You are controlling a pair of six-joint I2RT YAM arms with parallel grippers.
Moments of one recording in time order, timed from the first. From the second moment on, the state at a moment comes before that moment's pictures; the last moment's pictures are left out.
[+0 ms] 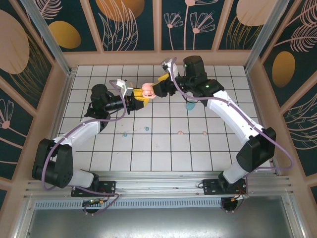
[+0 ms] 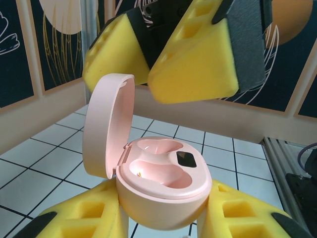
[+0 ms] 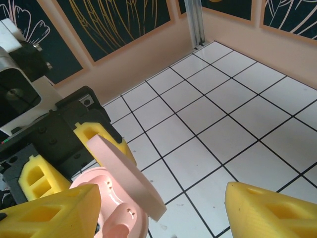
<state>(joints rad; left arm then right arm) -0.31 1.41 0.84 0.58 1.01 -0.11 0.55 1.56 1.53 -0.40 -0.60 0.00</state>
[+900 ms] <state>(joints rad) -0.31 1.41 0.83 0.58 1.00 -0.12 0.27 1.34 1.38 -0.58 -0.25 0.42</state>
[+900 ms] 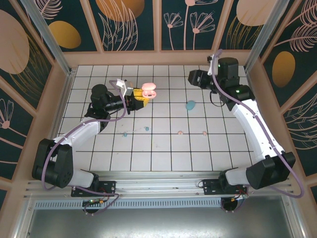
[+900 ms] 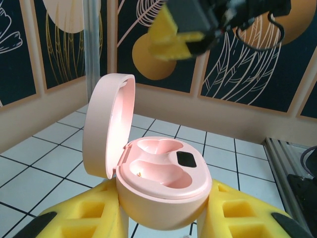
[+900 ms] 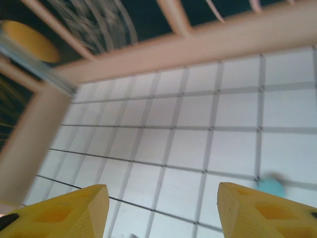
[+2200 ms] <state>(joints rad) -0.31 1.39 0.80 0.58 0.97 -0.09 0.14 1.53 0.74 -0.40 -0.19 0.47</state>
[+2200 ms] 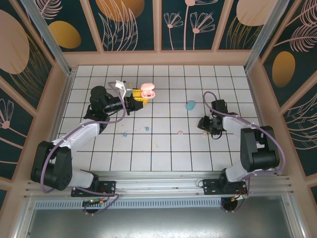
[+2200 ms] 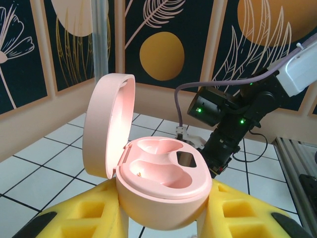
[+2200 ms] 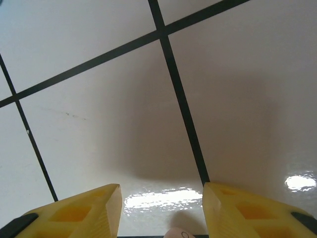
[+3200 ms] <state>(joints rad) -0.31 1.36 0.79 0.56 0.96 -0.08 0.17 1.51 0.78 -0.54 -0.23 0.48</state>
